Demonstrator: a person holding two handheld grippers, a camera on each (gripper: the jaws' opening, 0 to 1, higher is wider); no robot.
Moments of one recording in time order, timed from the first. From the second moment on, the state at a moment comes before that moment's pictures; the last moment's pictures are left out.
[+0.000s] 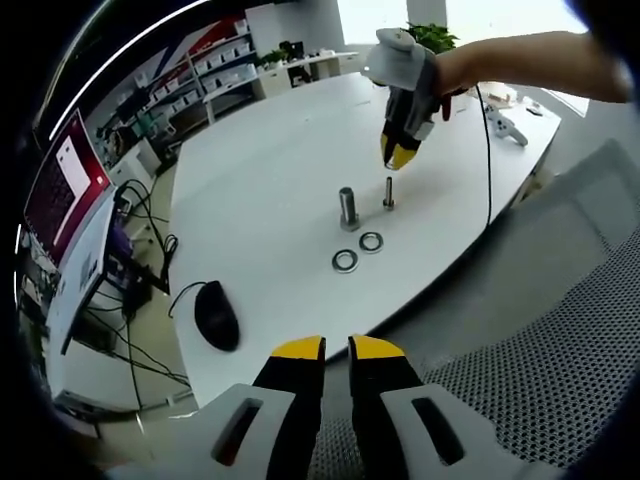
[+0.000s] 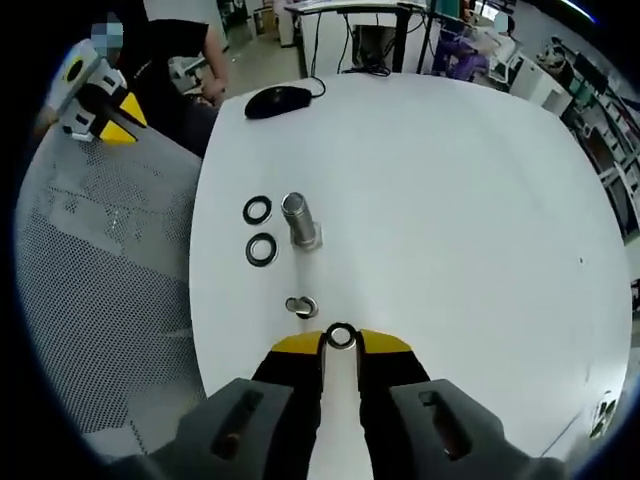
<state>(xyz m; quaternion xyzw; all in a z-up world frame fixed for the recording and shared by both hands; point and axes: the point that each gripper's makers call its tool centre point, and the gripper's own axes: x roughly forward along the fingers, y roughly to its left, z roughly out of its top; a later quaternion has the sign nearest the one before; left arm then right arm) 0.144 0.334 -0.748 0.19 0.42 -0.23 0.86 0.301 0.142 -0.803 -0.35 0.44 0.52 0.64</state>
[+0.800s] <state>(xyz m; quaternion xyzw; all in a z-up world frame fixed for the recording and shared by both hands) 0.145 0.336 -0.749 0.20 0.42 -0.23 0.86 0.281 0.166 -0.801 -0.38 0.46 0.55 0.58</state>
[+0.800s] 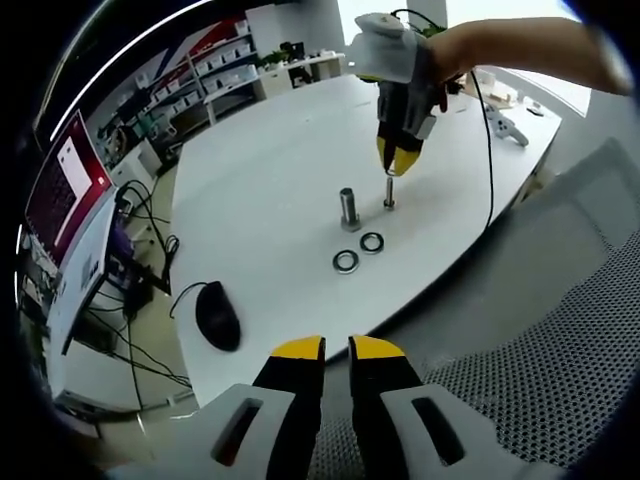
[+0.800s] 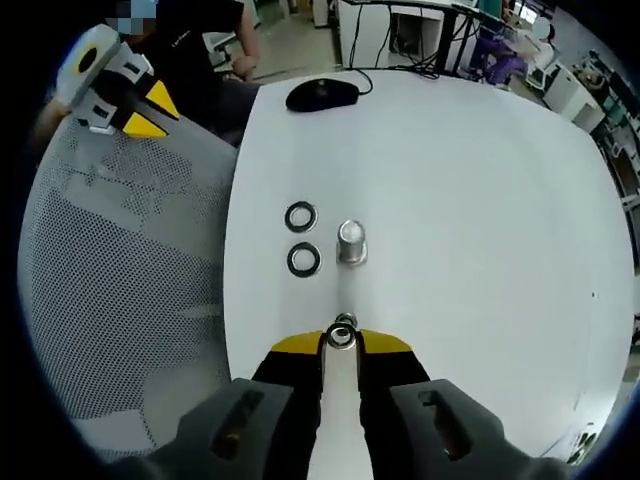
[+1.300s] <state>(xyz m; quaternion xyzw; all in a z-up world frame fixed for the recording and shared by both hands) 0.145 0.335 -0.748 0.20 0.42 -0.23 0.86 0.279 0.166 -0.806 -0.38 0.46 0.55 0.59</state>
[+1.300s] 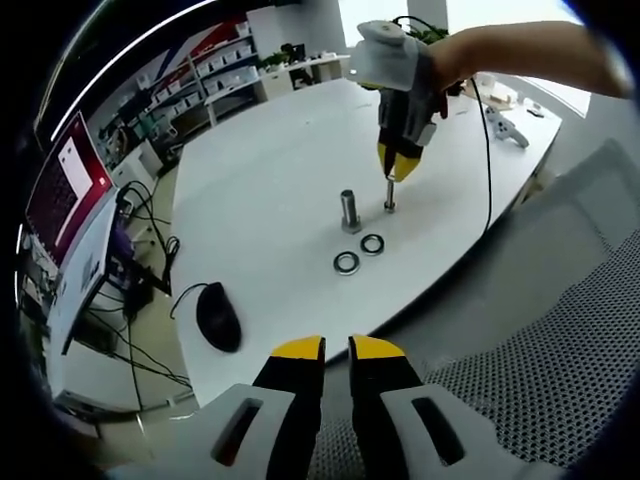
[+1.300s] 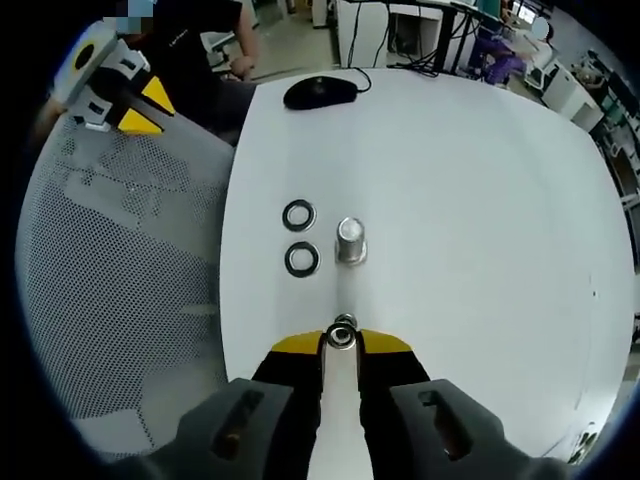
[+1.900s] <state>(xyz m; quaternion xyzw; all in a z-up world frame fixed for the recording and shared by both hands) 0.144 0.334 -0.747 0.20 0.42 -0.23 0.86 0.284 0.165 -0.815 -0.39 0.46 0.54 0.59</state>
